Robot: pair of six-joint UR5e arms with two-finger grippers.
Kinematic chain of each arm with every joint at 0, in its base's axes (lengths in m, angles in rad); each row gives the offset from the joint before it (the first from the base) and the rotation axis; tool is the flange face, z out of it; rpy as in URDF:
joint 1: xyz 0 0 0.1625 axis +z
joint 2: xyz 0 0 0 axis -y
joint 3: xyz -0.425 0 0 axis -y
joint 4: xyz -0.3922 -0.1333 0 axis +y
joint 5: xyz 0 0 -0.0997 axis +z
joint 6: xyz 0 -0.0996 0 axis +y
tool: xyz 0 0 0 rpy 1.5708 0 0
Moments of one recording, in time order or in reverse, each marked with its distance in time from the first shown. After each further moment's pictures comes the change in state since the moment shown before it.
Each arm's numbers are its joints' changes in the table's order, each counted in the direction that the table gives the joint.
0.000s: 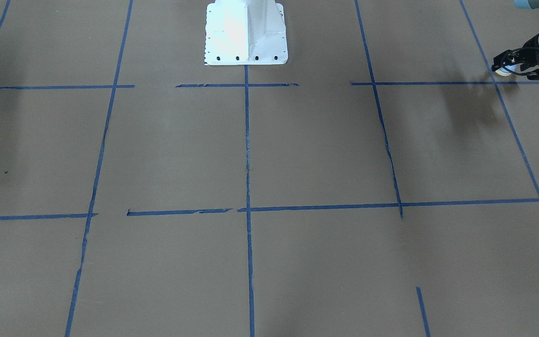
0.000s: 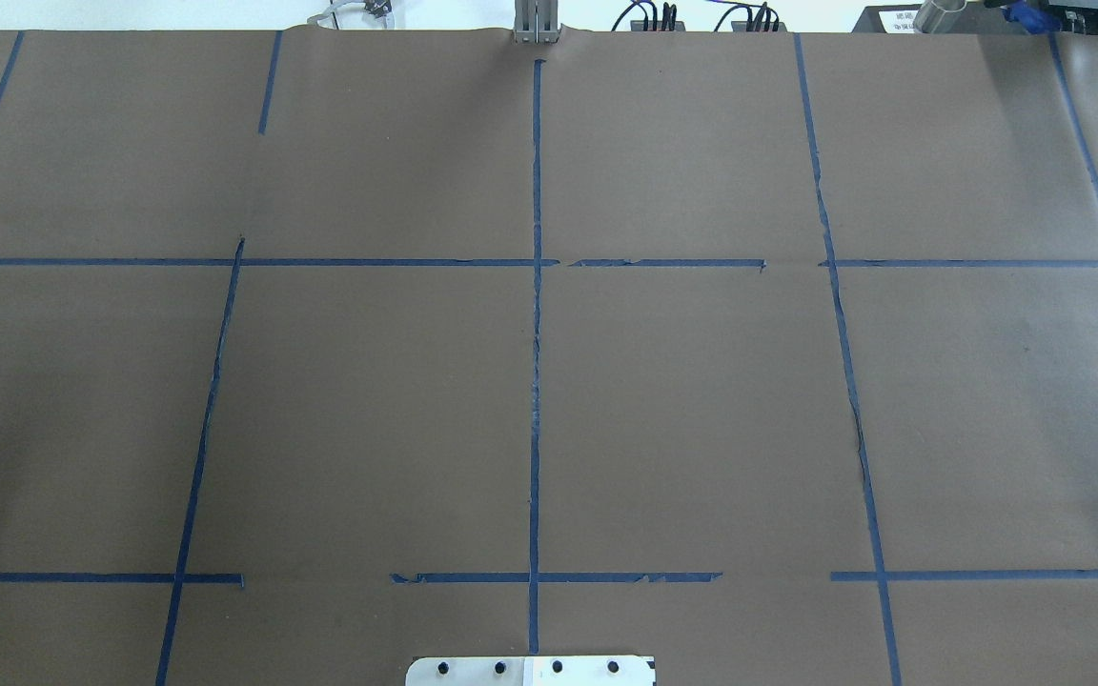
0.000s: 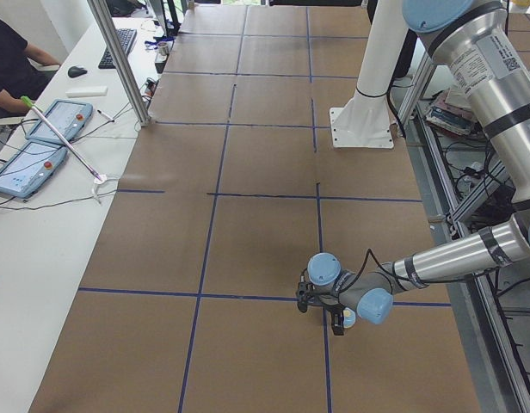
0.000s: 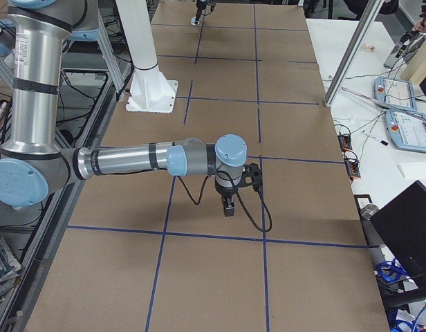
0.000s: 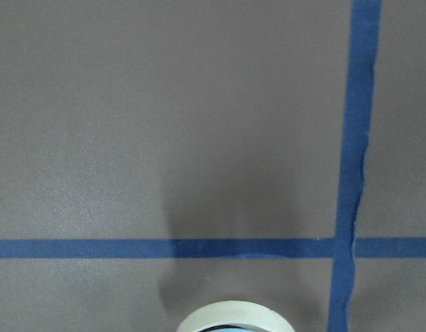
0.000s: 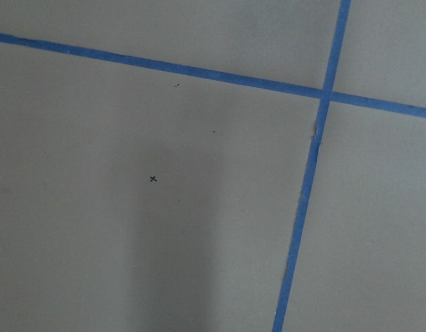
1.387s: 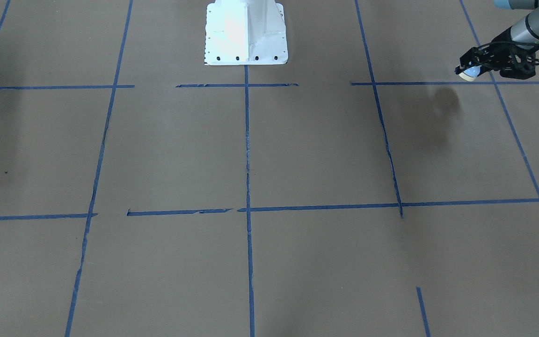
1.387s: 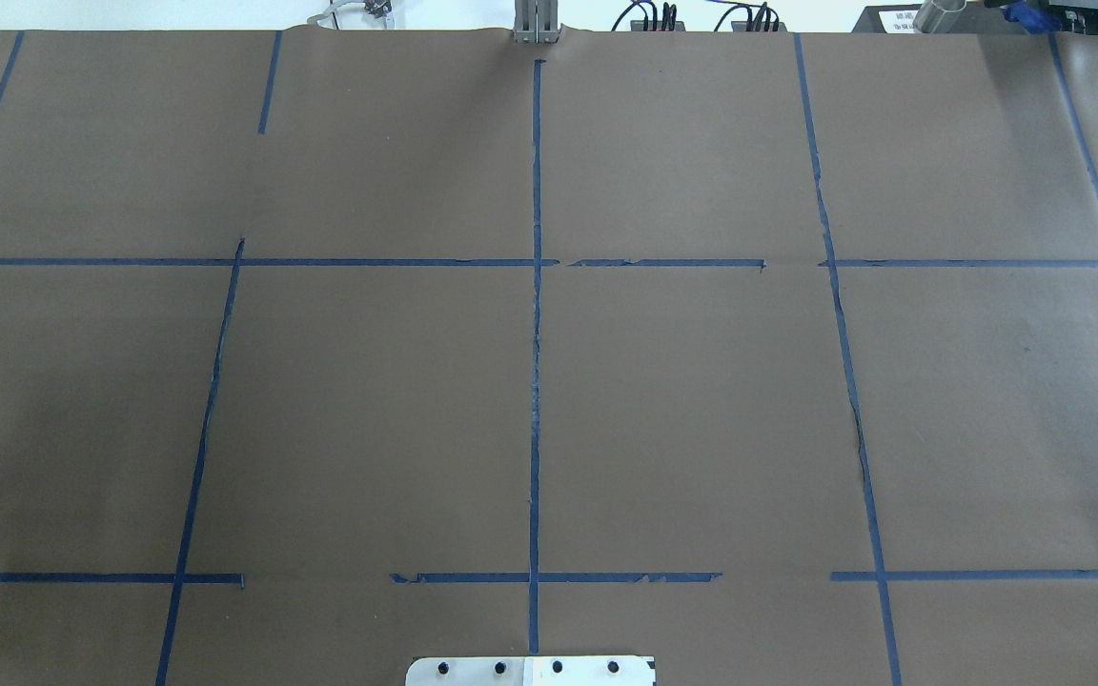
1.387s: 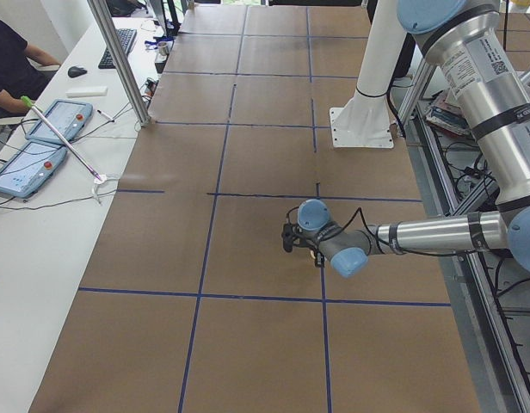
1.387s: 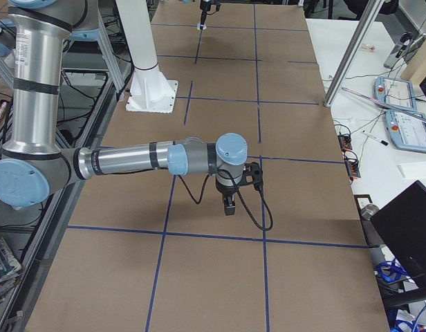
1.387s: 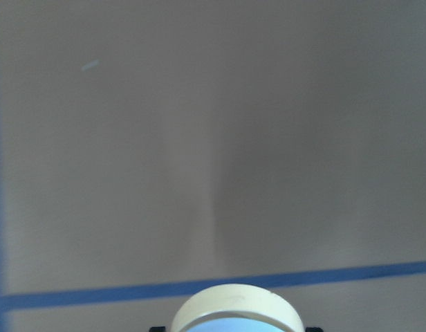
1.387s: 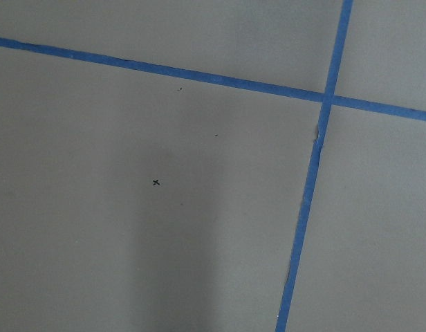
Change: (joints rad) left arm 0.061 -0.100 -0.292 0.110 0.079 0.400; right arm -0.001 0.004 0.002 -0.001 0.000 -0.010
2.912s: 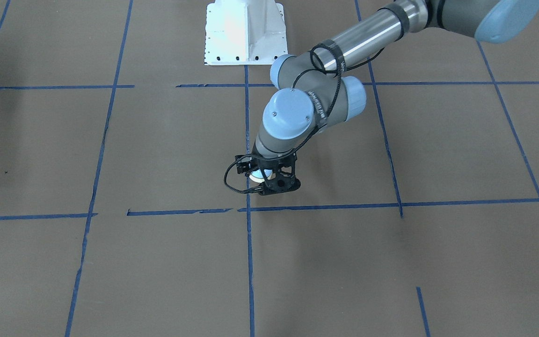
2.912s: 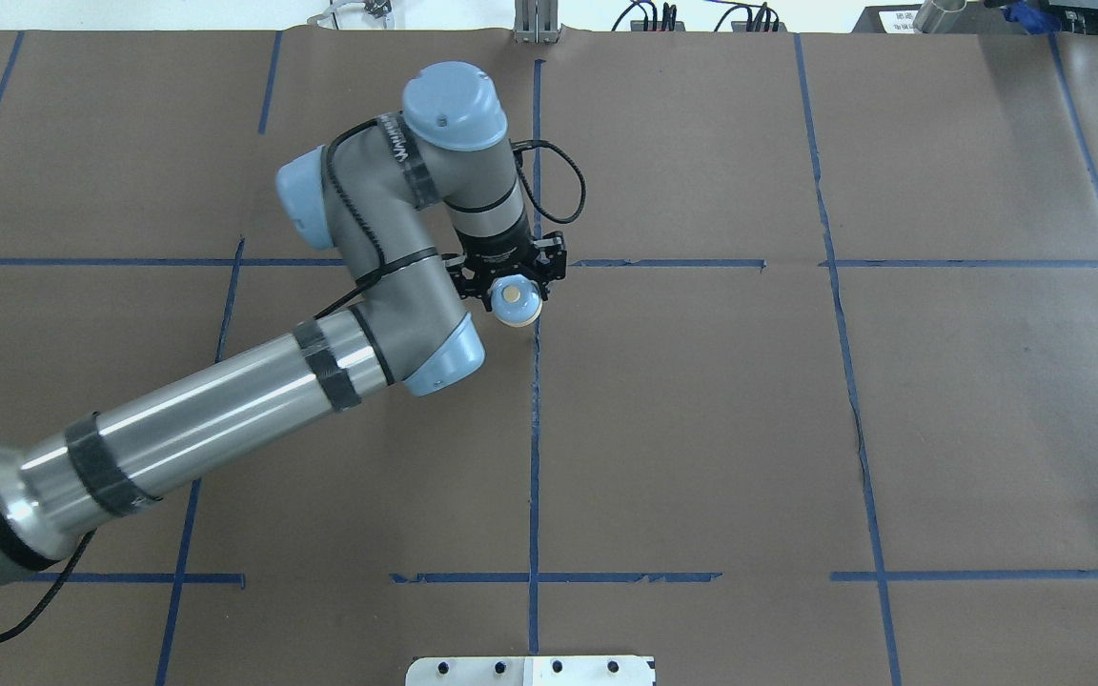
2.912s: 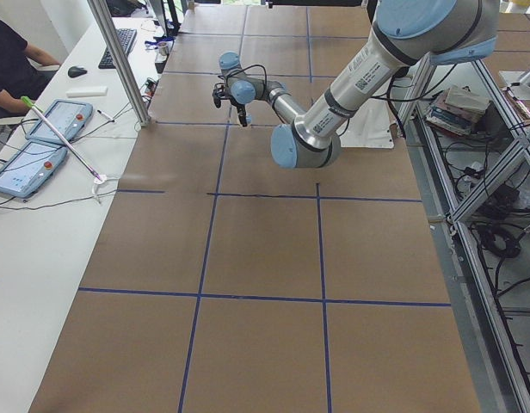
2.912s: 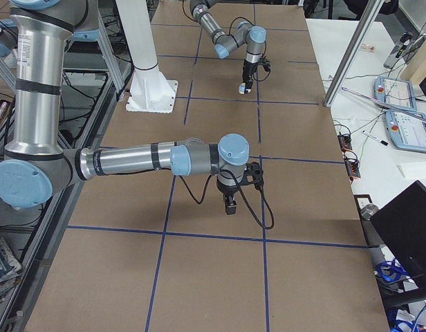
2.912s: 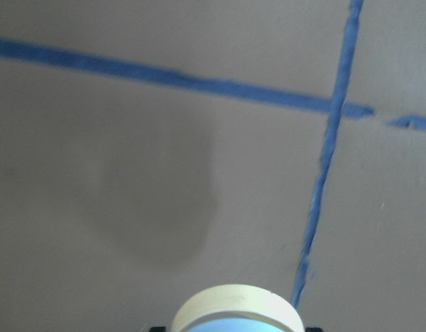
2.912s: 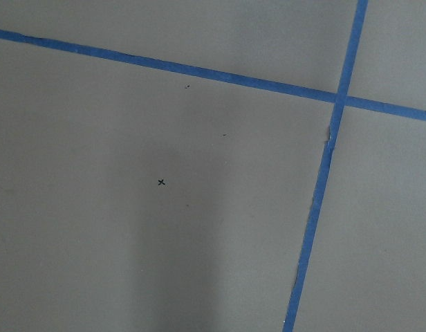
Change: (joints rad) left arm 0.165 -1.458 0.737 -0.712 -0.238 0.279; right arm -0.030 0.007 -0.011 -0.013 -0.004 -0.002
